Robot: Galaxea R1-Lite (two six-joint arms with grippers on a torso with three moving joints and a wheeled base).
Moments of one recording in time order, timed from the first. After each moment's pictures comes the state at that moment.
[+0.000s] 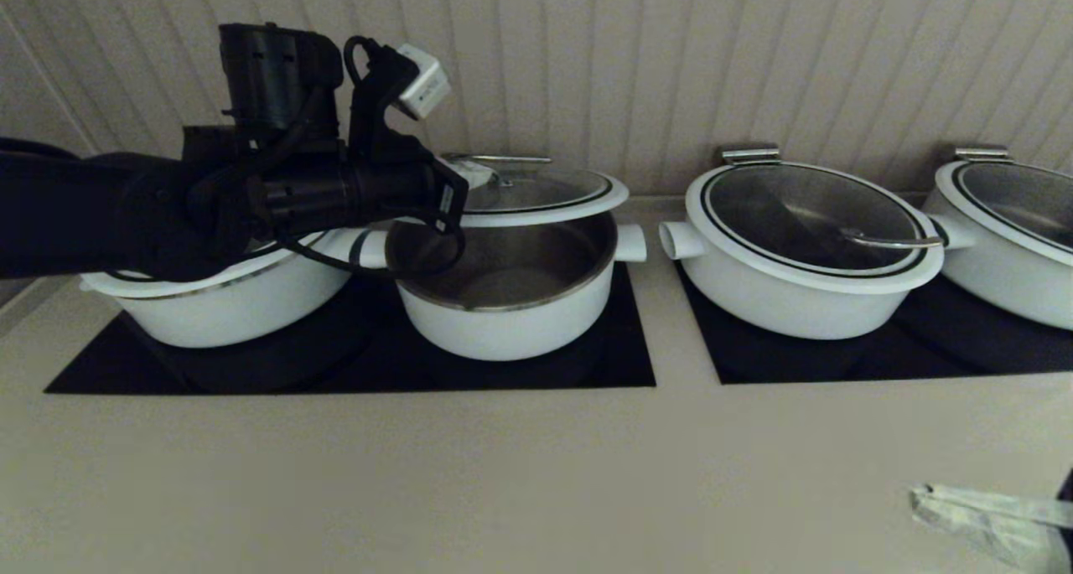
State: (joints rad) left arm -0.40 1.79 -1.38 -0.26 -0.24 0.30; right arm 0.14 0.95 -0.29 -0.40 0.82 -0.24
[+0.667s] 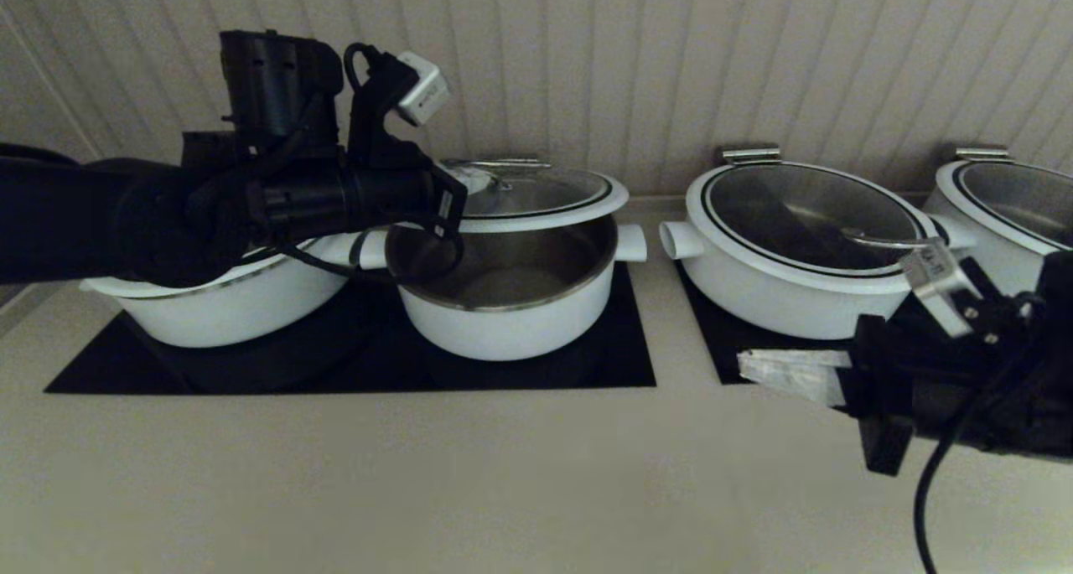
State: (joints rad) left arm -0.40 1.79 -1.36 -0.26 -0.23 0.30; right arm 0.26 1.51 -0.50 -0.84 0.84 -0.20
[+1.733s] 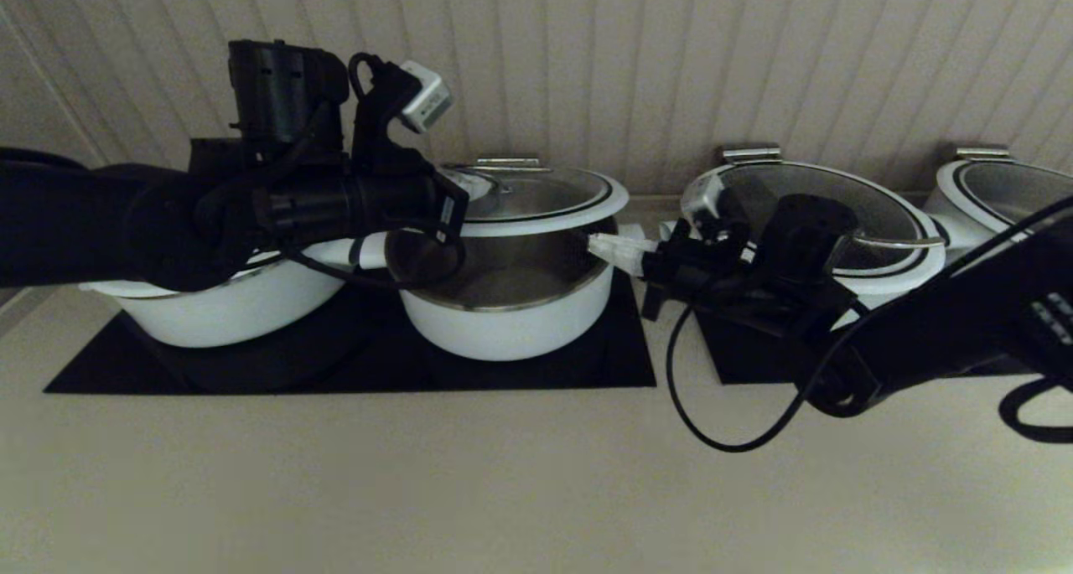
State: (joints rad) left arm -0.40 1.80 -1.35 -0.26 -0.23 0.28; right arm 0.43 2.12 -1.09 -1.23 0.64 -0.15
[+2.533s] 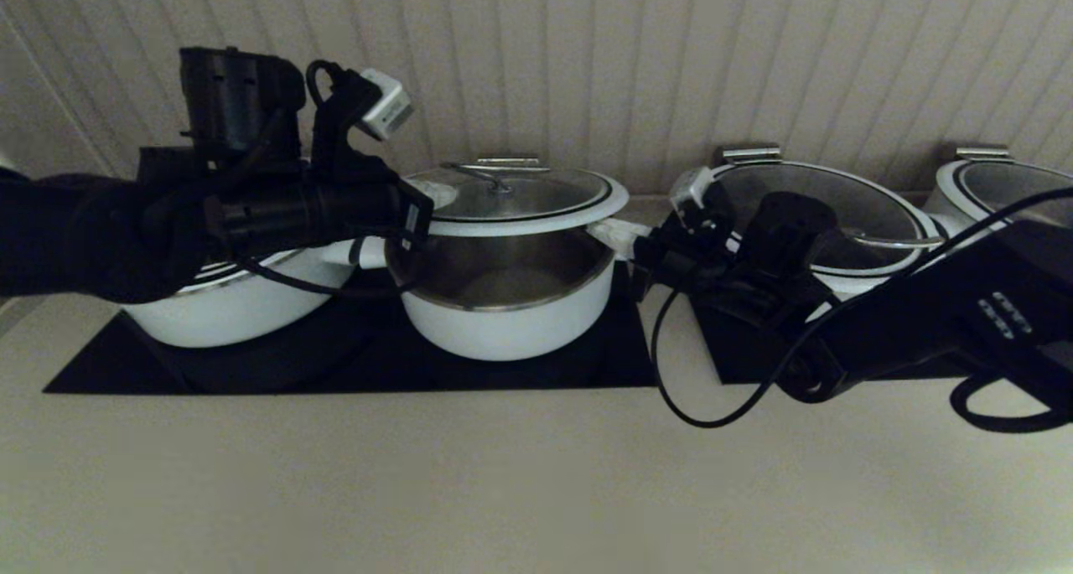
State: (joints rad) left arm -0.34 1.74 -1.27 -0.26 -0.24 0.29; right arm 0.42 2.18 -1.19 -1.26 0.56 -0.15
